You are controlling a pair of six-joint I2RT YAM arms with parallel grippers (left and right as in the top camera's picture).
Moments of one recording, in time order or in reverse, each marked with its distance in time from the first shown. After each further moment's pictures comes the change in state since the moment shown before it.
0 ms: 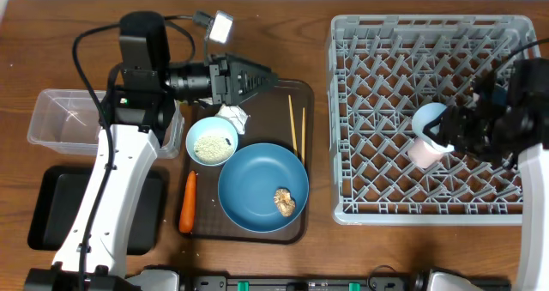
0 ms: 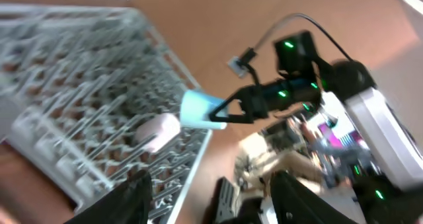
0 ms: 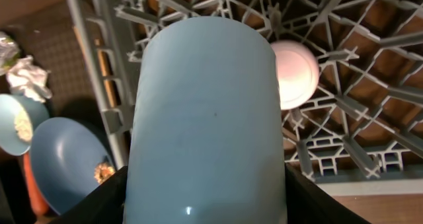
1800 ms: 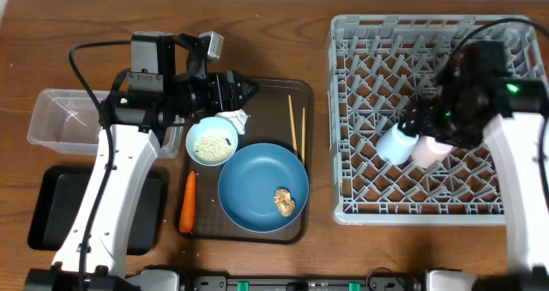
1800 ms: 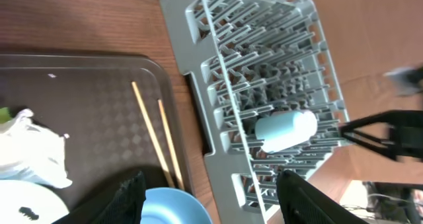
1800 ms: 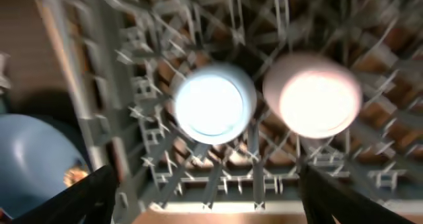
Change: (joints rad) left arm 0.000 0.000 0.000 -0.354 -0.539 0.145; right arm 0.180 0.089 0.039 0.041 0.132 0.039
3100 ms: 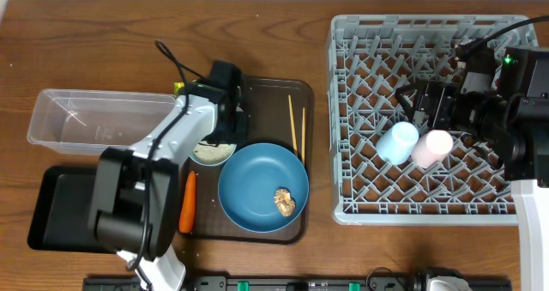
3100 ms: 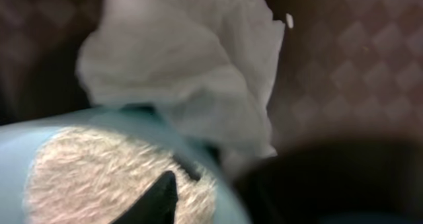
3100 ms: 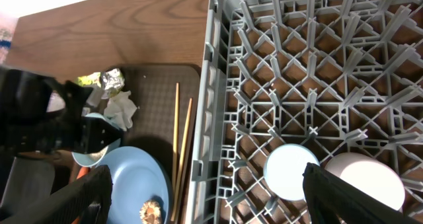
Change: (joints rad) left arm -0.177 0.433 -0.058 -0.090 -0.678 0.026; right arm 0.000 -0.214 0.030 0.192 -0.230 -0.008
